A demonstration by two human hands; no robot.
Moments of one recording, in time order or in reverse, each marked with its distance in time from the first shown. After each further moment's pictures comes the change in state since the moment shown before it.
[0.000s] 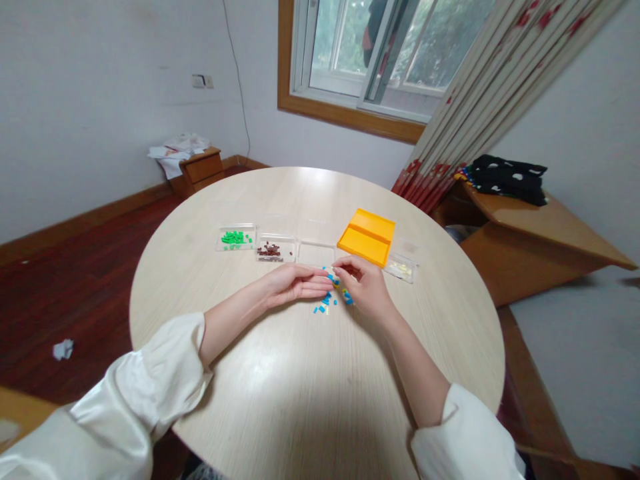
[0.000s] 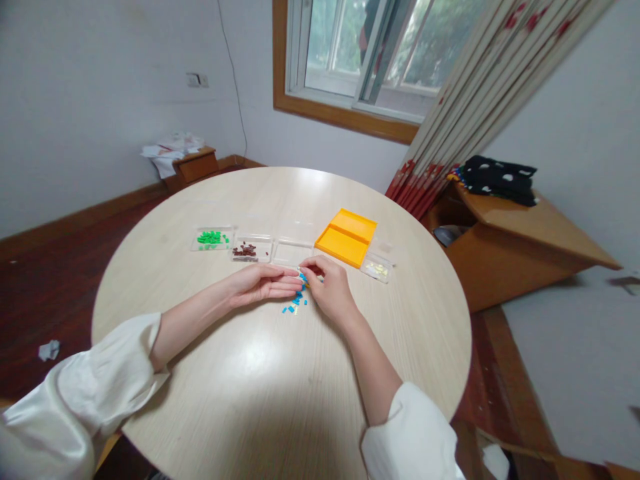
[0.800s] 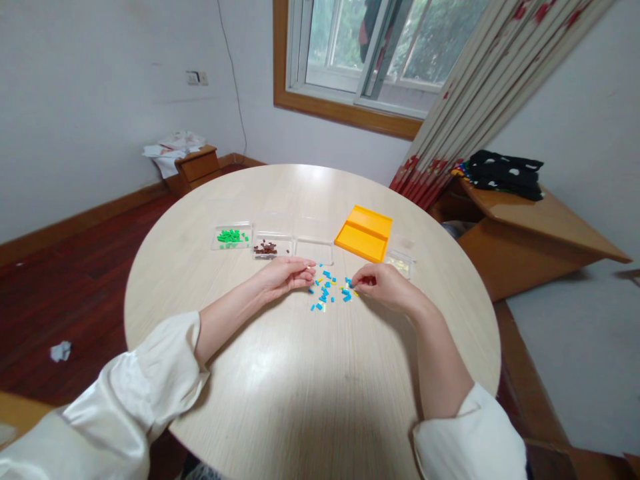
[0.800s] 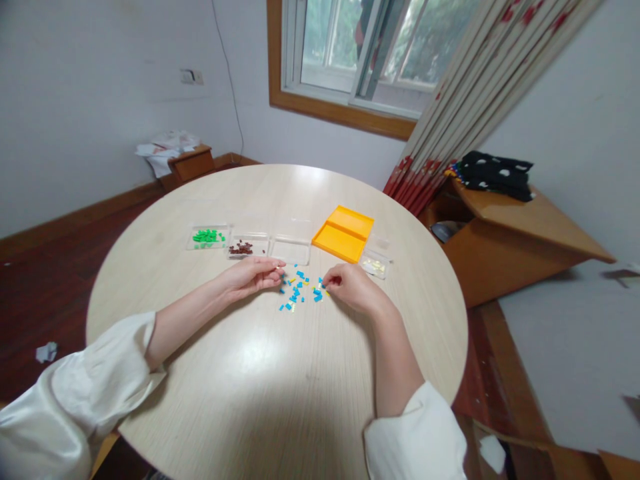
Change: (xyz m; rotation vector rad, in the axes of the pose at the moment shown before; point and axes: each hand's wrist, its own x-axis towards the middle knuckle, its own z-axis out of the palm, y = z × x) left_hand 0.005 0.000 -0.002 0.011 0.178 0.157; right_hand -0.001 0.010 -0.053 -0.443 -0.385 0.166
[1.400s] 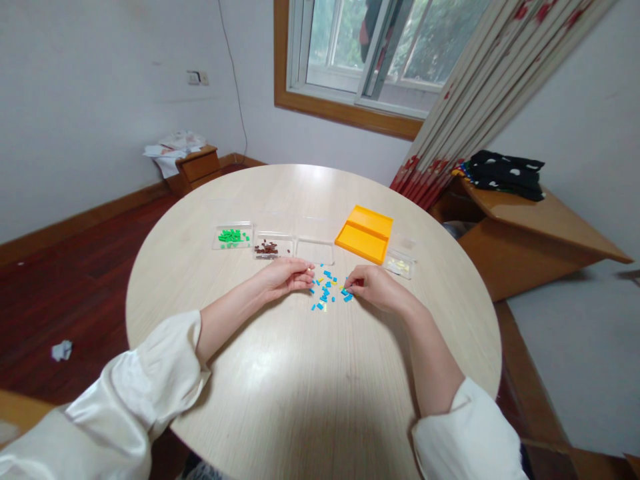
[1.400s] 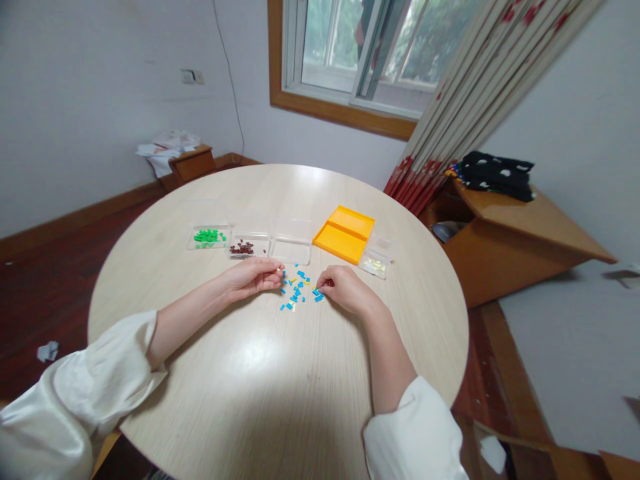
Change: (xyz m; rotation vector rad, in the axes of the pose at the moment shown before) left_hand -0.001 0.001 0.001 0.049 0.019 -0.027; right_hand 0.008 -0.001 0.013 -0.044 -0.064 -0.038
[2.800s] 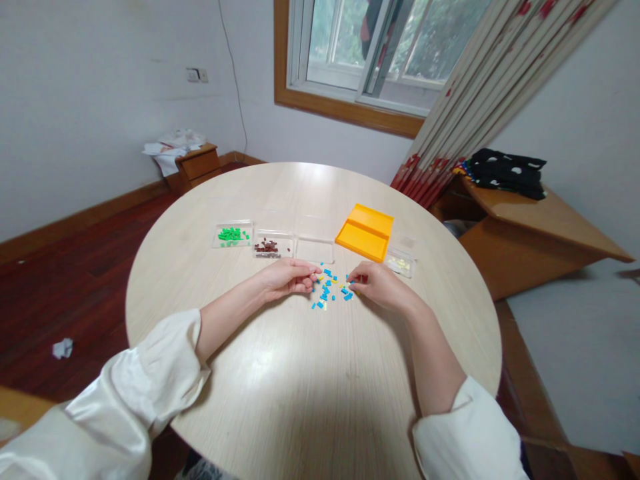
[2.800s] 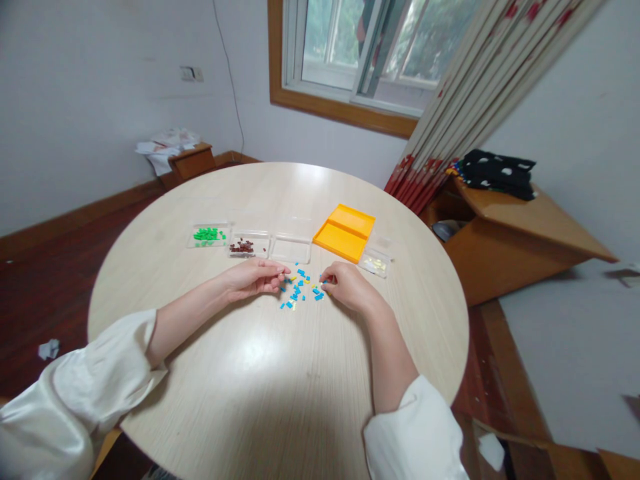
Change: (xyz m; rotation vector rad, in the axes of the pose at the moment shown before) left_hand -0.004 -0.002 -0.002 0.044 -0.121 -0.056; right_hand 0.000 0.004 0.001 -0.052 0.058 0.016
